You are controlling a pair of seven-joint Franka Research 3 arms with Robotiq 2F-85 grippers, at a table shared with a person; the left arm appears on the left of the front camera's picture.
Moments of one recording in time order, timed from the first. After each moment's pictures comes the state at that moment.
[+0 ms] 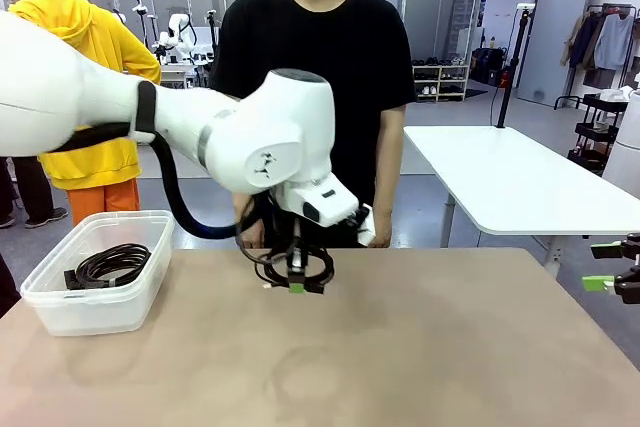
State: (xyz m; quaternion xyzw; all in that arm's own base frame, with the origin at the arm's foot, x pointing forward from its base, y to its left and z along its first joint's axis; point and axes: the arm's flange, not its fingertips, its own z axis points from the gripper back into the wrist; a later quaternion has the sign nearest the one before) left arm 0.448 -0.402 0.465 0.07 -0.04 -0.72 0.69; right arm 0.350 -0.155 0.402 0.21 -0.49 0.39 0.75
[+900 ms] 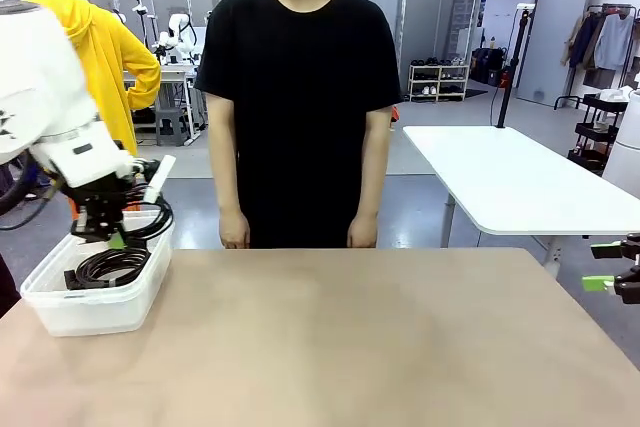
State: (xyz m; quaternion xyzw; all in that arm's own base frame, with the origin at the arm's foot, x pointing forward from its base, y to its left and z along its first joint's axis) left arm 0.421 -0.117 0.529 0.12 -0.11 -0.71 0.68; right arm 0.350 -0.155 0.402 0.21 -0.49 0.39 0.75
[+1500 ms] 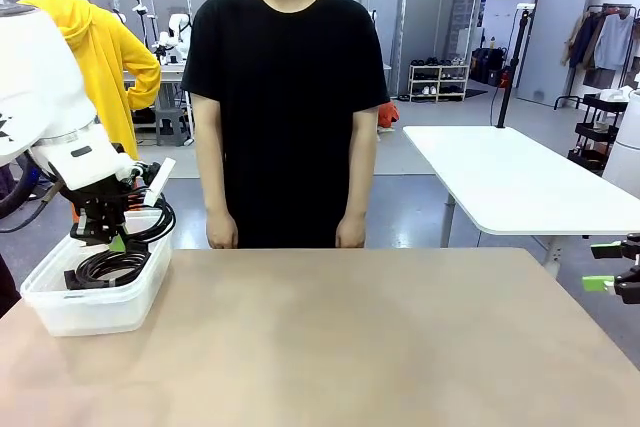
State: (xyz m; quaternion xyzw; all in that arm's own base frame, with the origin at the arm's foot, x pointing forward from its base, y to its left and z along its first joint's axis) left arm 0.418 -0.129 0.528 0.12 -0.11 -0.72 0.68; right arm 0.350 -0.155 0.402 0.21 -0.49 0.39 0.75
